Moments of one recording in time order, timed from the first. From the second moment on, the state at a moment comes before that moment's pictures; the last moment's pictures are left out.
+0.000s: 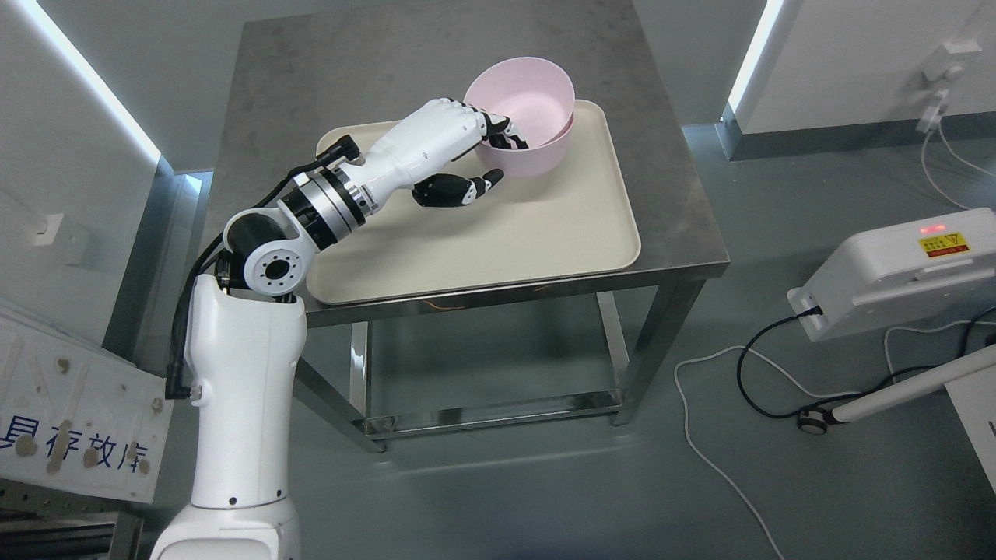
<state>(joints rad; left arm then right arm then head) -0.65 0.04 0.02 -1.46 -0.70 -0.61 -0.73 0.05 0.00 -0.09 -0.20 -0.09 0.01 0.06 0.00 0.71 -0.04</state>
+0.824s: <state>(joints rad) -0.65 0.04 0.16 -1.56 -0.63 -0.62 -0.76 0.05 0.00 -0.09 -0.20 -0.09 0.01 0.06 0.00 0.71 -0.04</state>
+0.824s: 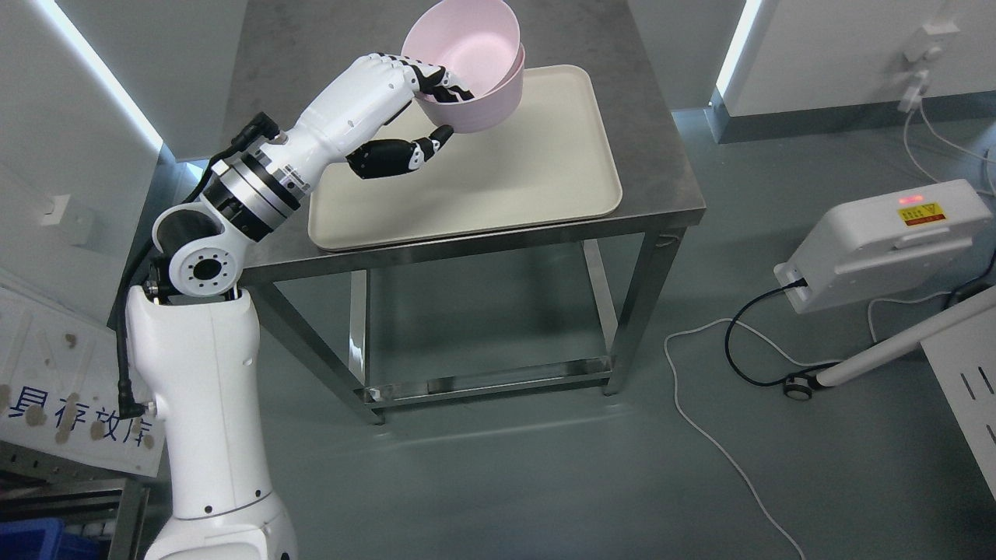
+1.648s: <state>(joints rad) -0.64 0.02 0.20 -1.58 -0.62 -0.63 -0.76 0.05 0.00 -0.09 -0.20 -0.09 0.01 0.06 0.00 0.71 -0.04</state>
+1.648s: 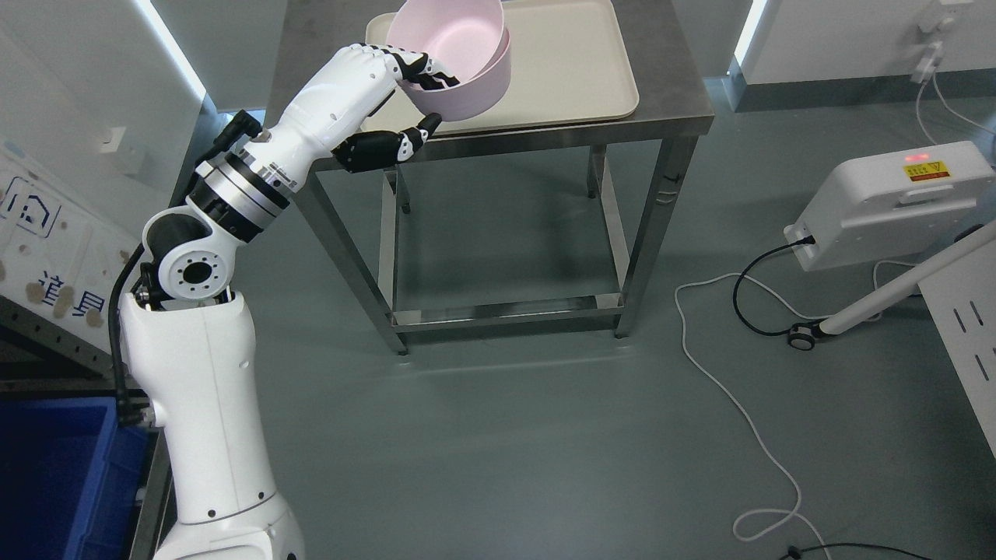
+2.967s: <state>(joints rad) -0.59 0.00 0.24 -1.64 -0.56 -0.68 -0.78 0.05 0.00 -0.09 -0.20 -0.09 0.01 0.06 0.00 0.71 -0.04</state>
